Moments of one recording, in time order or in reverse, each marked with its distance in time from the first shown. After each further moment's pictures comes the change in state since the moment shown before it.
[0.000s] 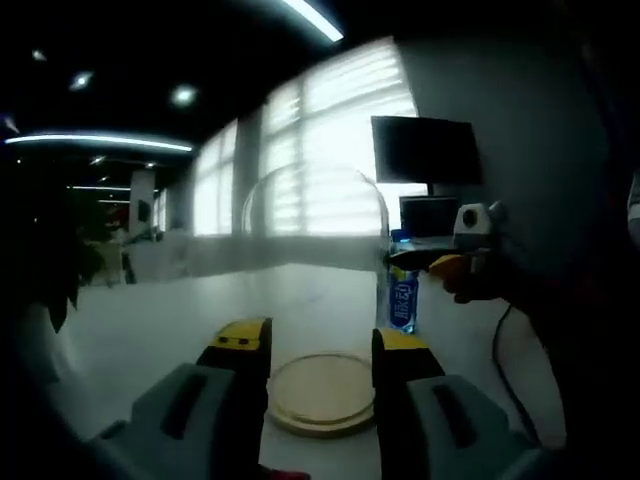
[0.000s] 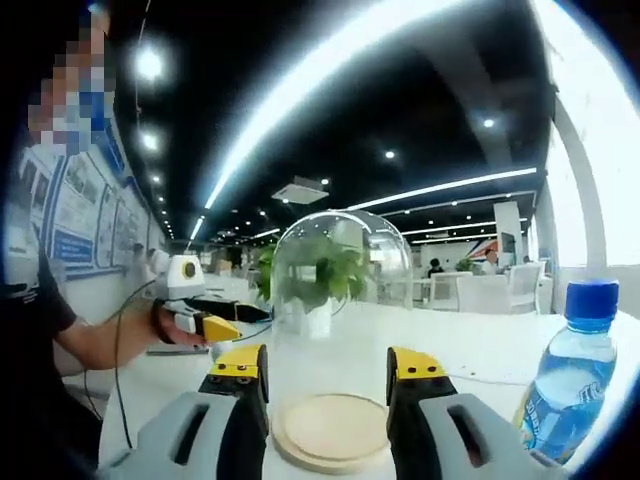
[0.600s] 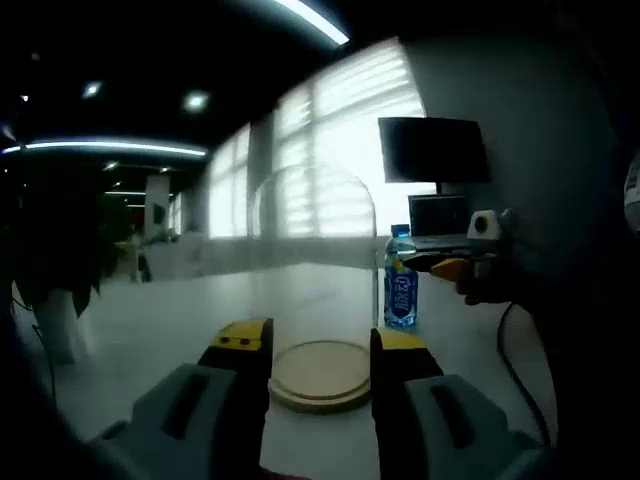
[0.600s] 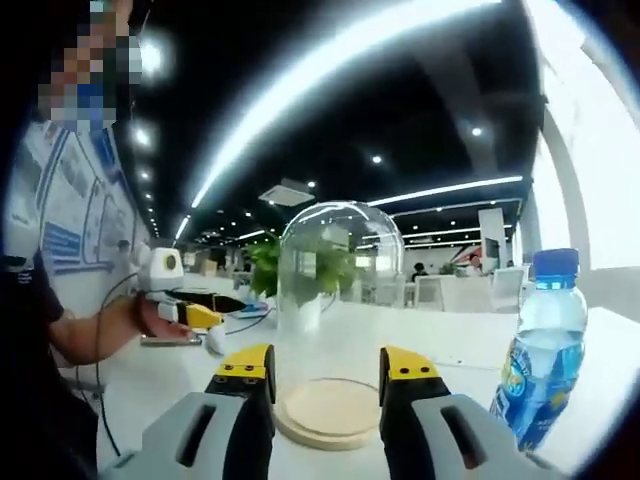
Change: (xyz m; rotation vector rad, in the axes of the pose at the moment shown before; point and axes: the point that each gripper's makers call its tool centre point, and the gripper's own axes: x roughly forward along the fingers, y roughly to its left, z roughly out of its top) left arm -0.035 -0.014 -0.007 0.016 -0.008 0.075; right arm -0.028 0.006 -0.014 -0.007 -0.026 -0.074
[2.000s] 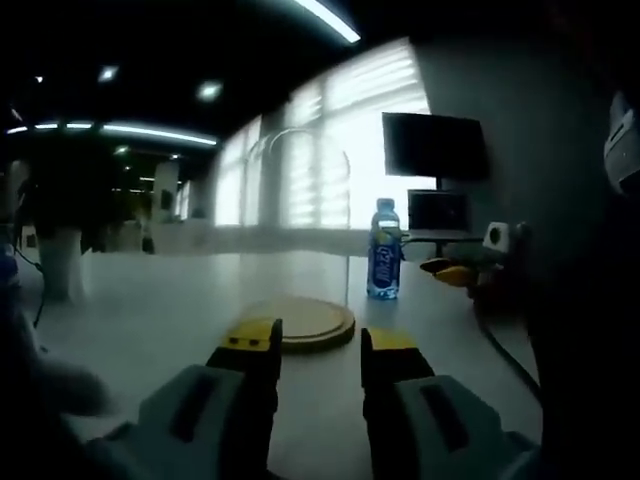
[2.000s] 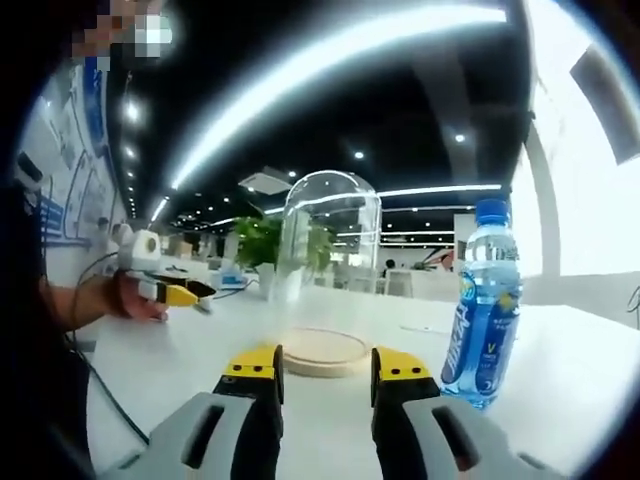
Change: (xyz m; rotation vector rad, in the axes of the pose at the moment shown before) left arm -0.043 -0.037 -0.059 -0.083 -0.006 0.039; right arm -0.076 0.012 -0.056 -0.058 0.011 -0.158
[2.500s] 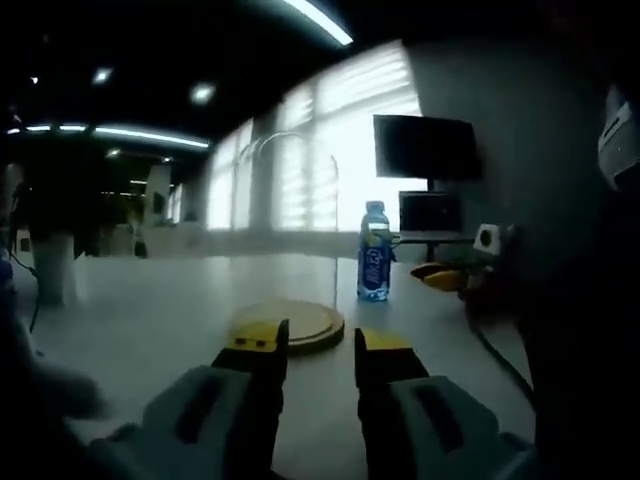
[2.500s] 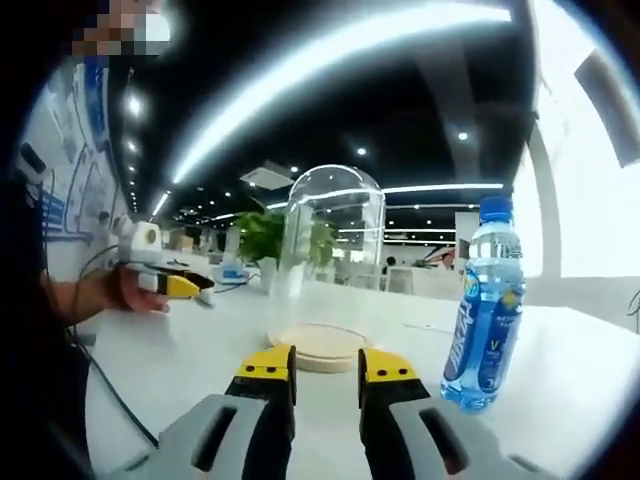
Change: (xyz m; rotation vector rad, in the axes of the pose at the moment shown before) left arm 0.001 -0.014 -0.003 0.024 0.011 -0.049; right arm 0.002 0.010 -0.008 -0.054 0.035 0.026
